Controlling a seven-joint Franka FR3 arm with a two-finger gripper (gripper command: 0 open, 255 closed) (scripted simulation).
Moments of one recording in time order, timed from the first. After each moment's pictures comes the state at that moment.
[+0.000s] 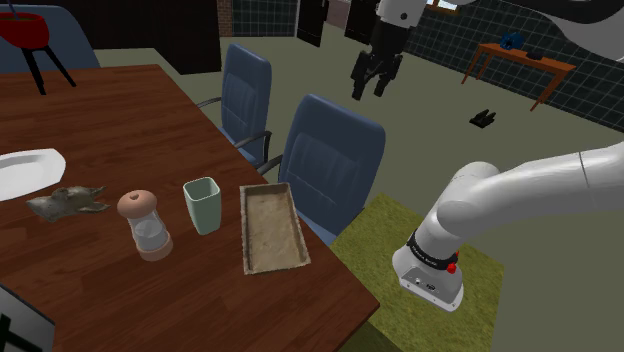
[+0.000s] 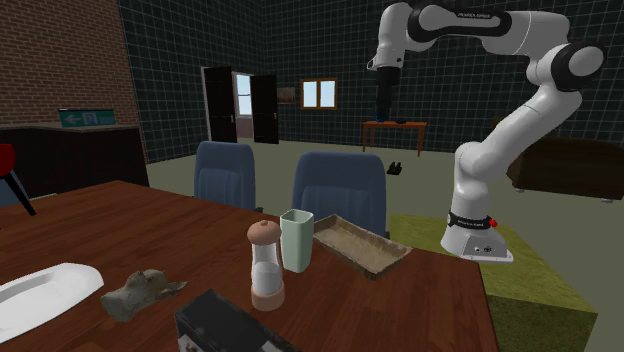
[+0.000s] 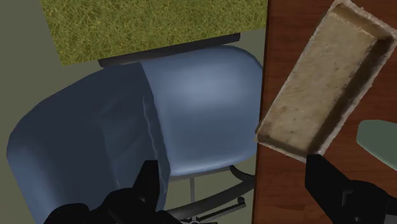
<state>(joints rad) -0.02 -0.75 0.05 -2.26 0.10 1.55 0.17</state>
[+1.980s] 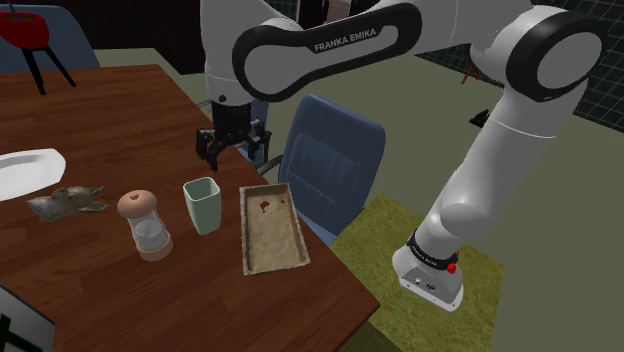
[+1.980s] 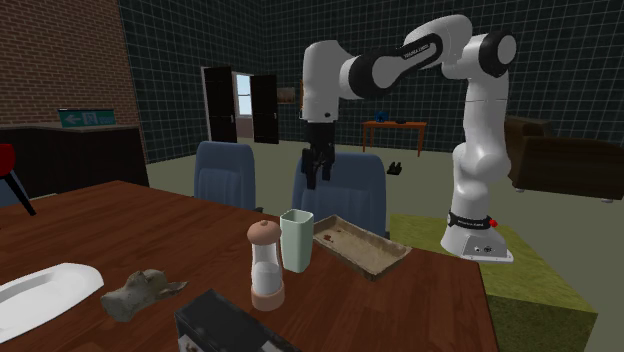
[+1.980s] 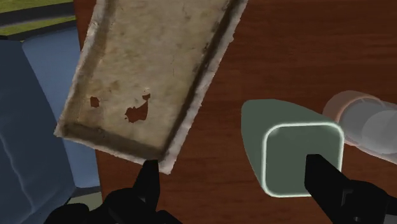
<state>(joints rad) 0.07 0.05 0.55 -1.92 -0.01 1.98 0.81</state>
